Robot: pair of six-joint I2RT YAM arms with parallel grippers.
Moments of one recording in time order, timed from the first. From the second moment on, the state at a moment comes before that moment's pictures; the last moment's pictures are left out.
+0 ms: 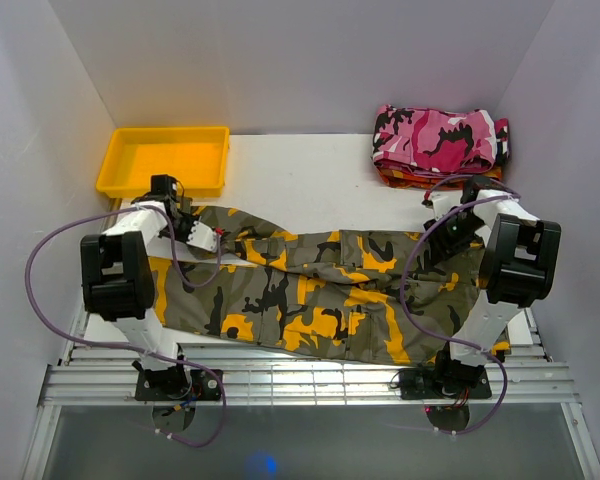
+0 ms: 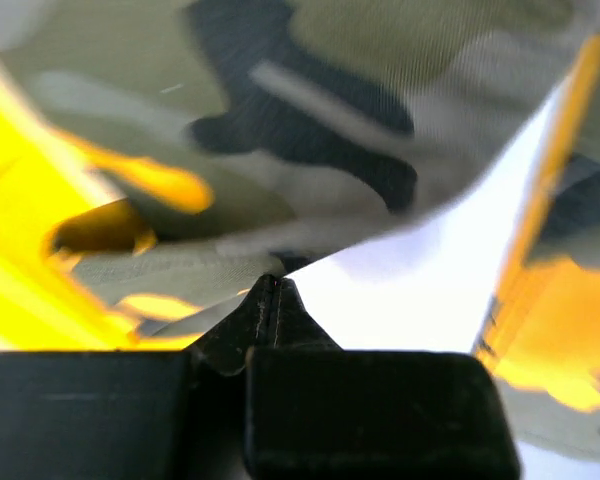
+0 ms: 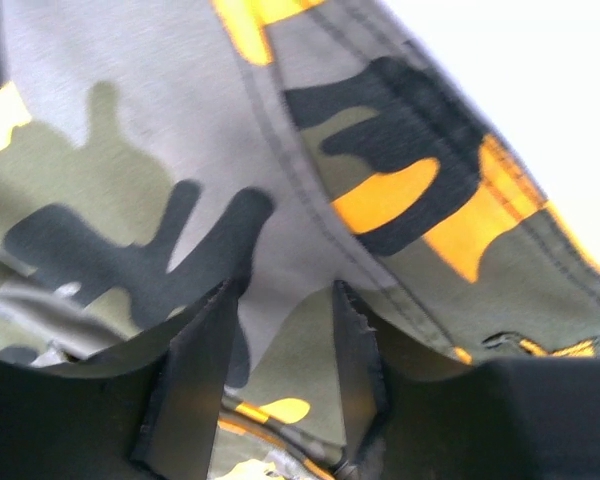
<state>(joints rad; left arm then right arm) 0.07 1.79 1.16 -0.57 0.08 1.99 -0.18 1.85 1.25 -0.89 -0.33 -0.69</state>
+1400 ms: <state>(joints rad) 0.06 1.91 1.36 -0.79 -0.02 1.99 -0.22 1.81 1.21 -0.79 -0.30 -0.61</state>
